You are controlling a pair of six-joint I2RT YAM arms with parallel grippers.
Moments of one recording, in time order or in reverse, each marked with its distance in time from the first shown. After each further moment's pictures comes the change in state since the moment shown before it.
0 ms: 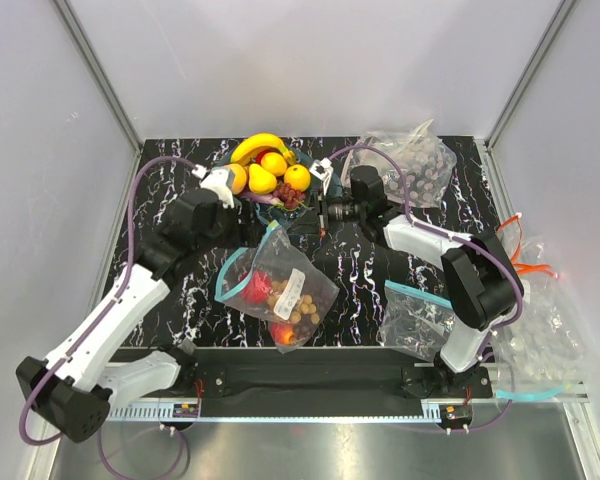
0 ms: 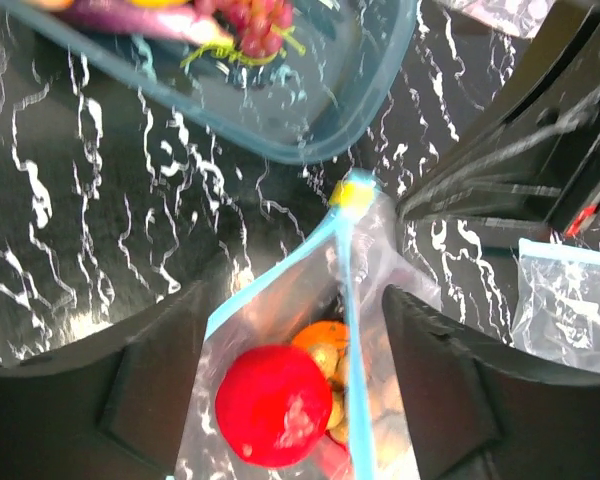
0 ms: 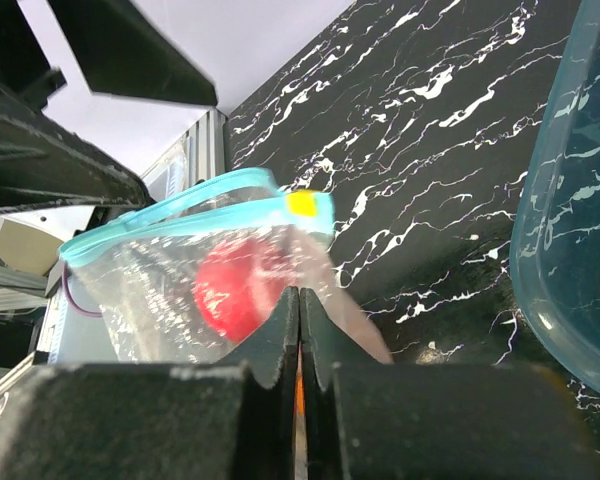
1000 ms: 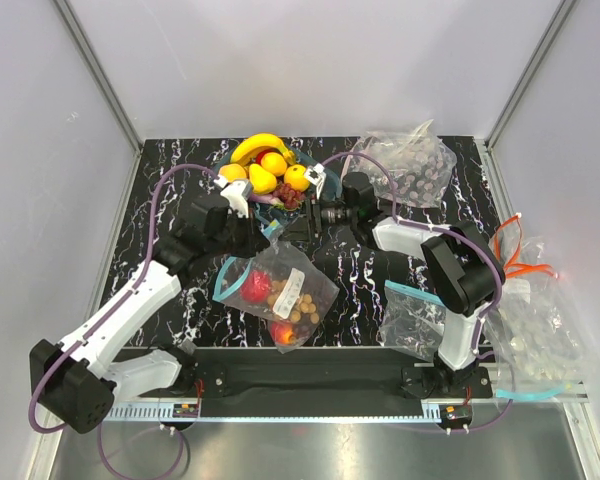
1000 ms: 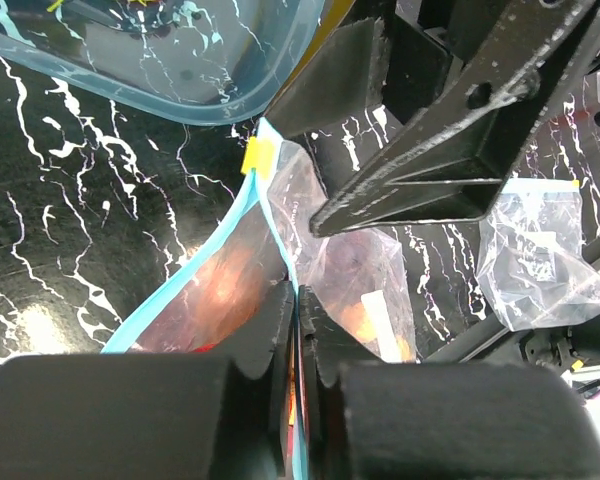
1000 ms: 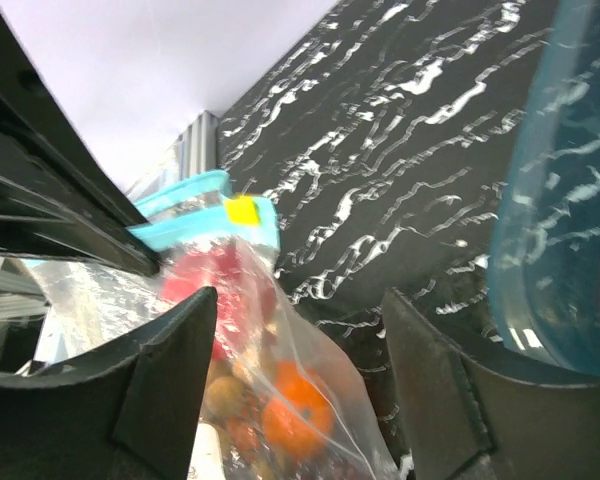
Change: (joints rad) left arm 0.001 0.081 -0.076 0.115 0.217 0.013; right arm 0.011 0.119 -0.005 0.151 0.007 0.054
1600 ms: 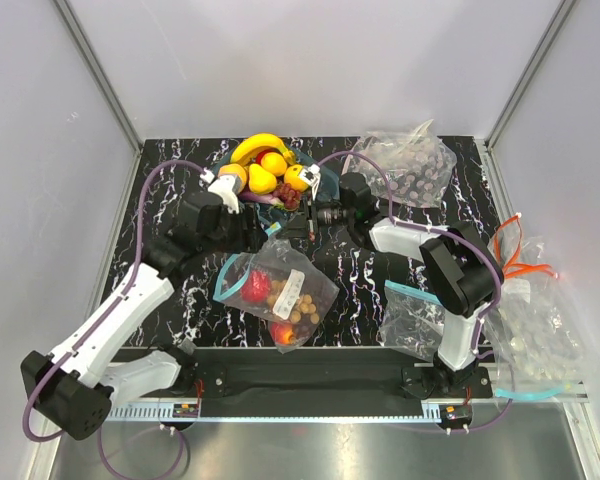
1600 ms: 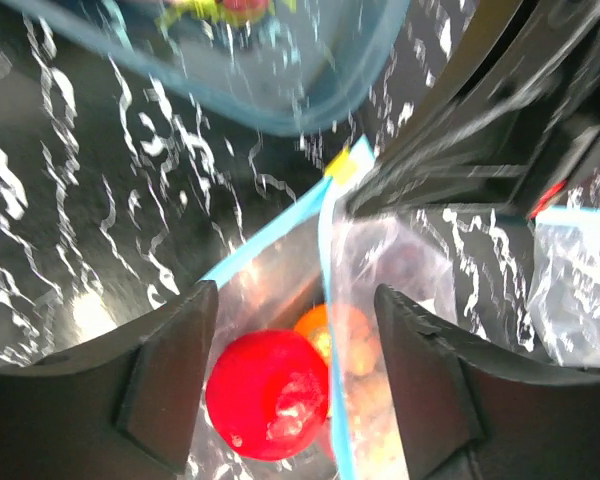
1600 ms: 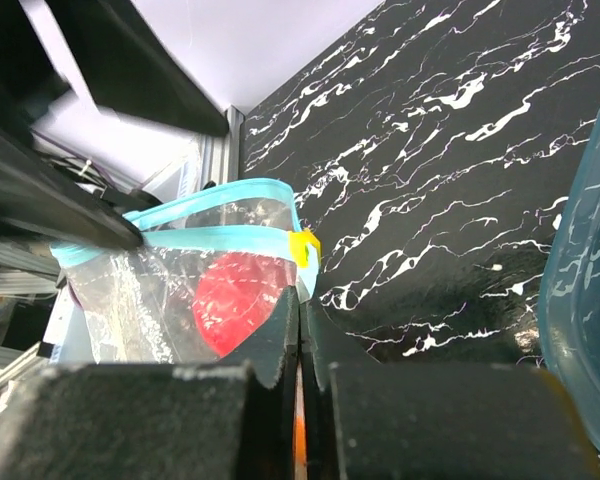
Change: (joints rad) left arm 0.001 -0.037 0.044 -0.091 -0.163 0.026; right arm 0.031 0.004 0.016 0.051 -0.037 0.024
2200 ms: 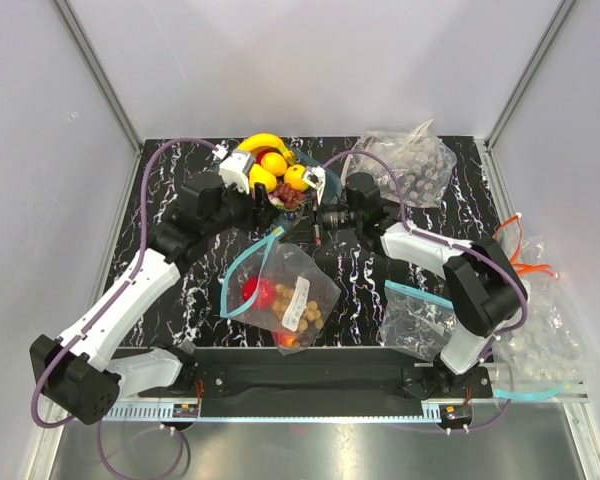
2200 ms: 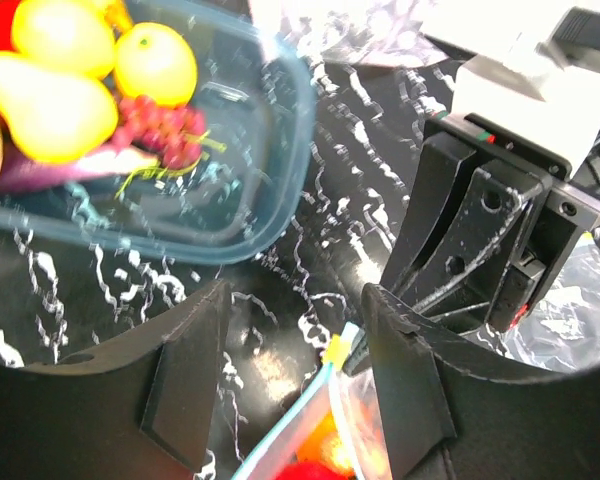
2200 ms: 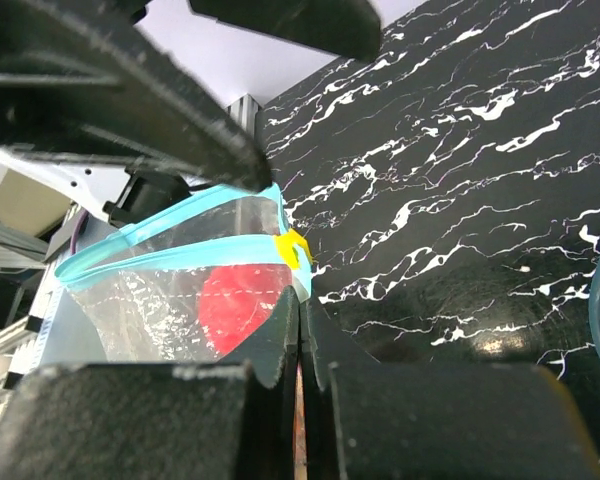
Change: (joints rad) left arm 0.020 0.093 0.098 0.203 0.141 0.143; right arm 0.020 -0.159 -0.060 -0.097 0.000 -0.092
